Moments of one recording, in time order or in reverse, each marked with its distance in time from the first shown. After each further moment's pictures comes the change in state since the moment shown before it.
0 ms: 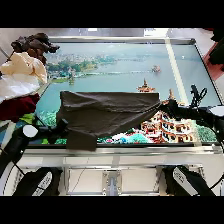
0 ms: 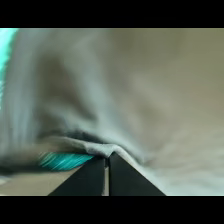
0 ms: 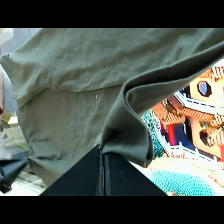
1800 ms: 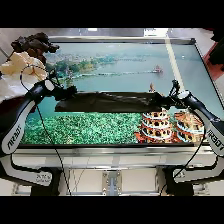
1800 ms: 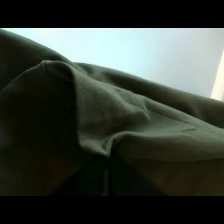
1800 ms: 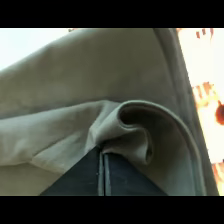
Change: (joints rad) left arm -0.093 -0.811 0.763 0.165 0.128 0.364; right arm 0.229 -0.587 0.269 -0.256 -0.505 0.122
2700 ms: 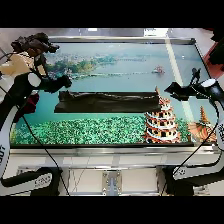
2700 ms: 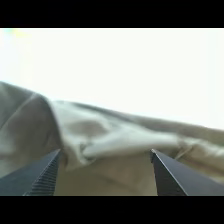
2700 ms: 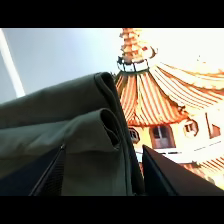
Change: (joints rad) left arm -0.001 0.269 0.008 0.045 -0.002 -0.026; right arm -0.229 -0.051 0.261 -0.032 0.327 -0.084
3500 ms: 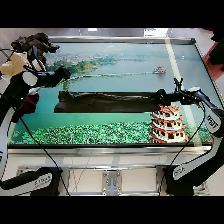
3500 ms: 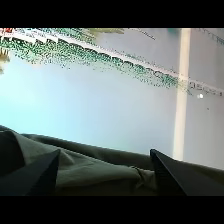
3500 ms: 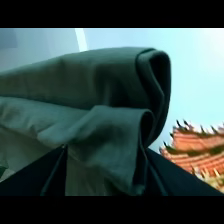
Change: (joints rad) left arm 0.000 0.028 0.000 -0.107 0.106 0.001; right arm 0.053 -0.232 0.004 0.270 0.089 -0.247
